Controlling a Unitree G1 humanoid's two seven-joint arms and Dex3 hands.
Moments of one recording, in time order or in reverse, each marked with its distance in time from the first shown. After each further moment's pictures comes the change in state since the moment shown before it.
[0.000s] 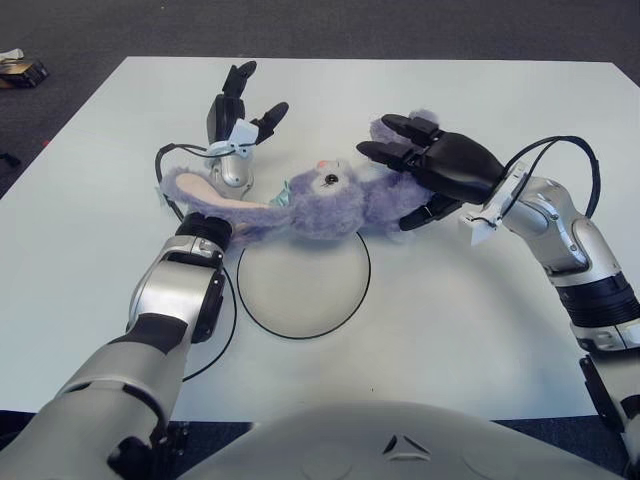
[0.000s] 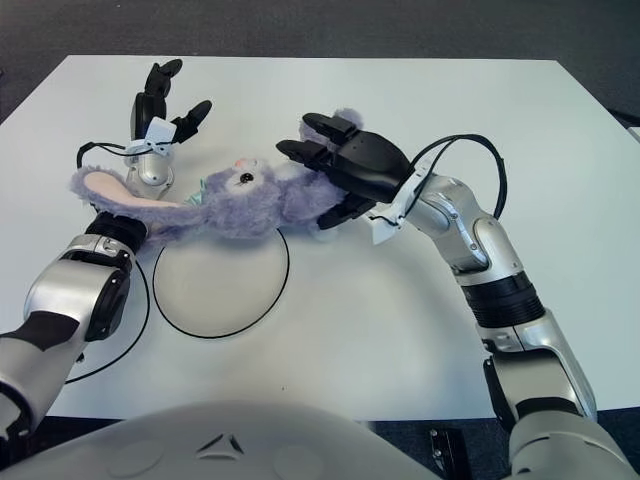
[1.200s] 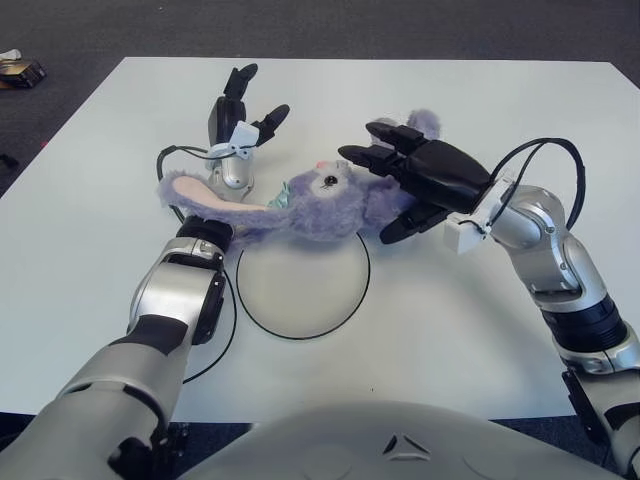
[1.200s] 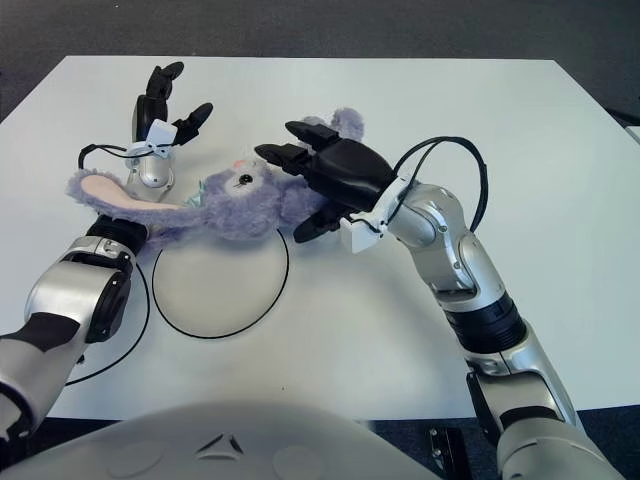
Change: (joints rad) left arm 0.000 -0.006 0.001 0.006 -0.002 0.000 -0.004; right arm 0.051 0.059 0.058 -0.222 0.079 0.364 0.295
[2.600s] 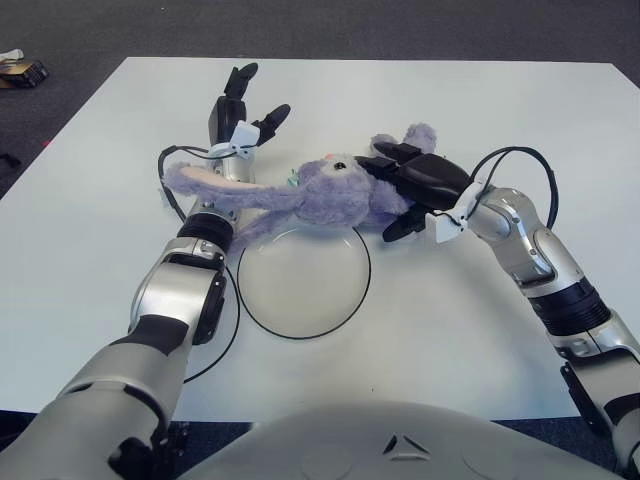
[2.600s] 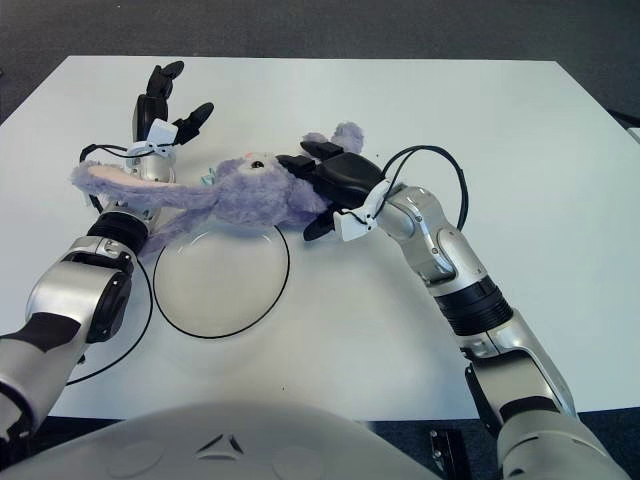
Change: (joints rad) left arm 0.000 -0.002 0.001 -0.015 0.002 0.000 0.007; right arm -0.039 0.030 0.127 0.245 -0.340 0.060 -0.229
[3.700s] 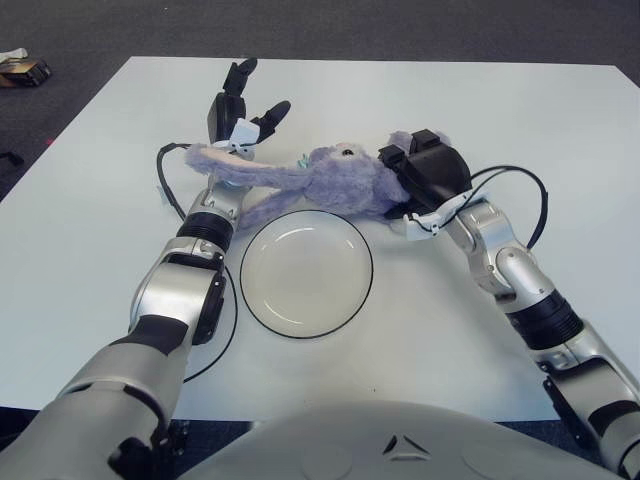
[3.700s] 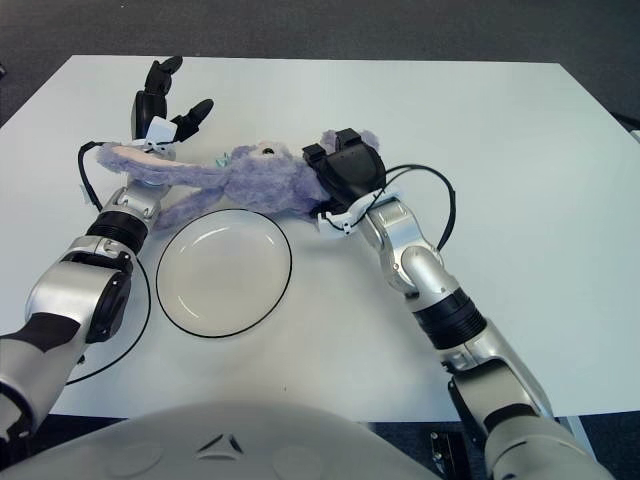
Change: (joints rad) left arm 0.002 0.004 0.002 -0.017 0.019 -0.003 0.012; right arm 0.082 0.063 0.021 0.101 -0.209 0.076 -0.445
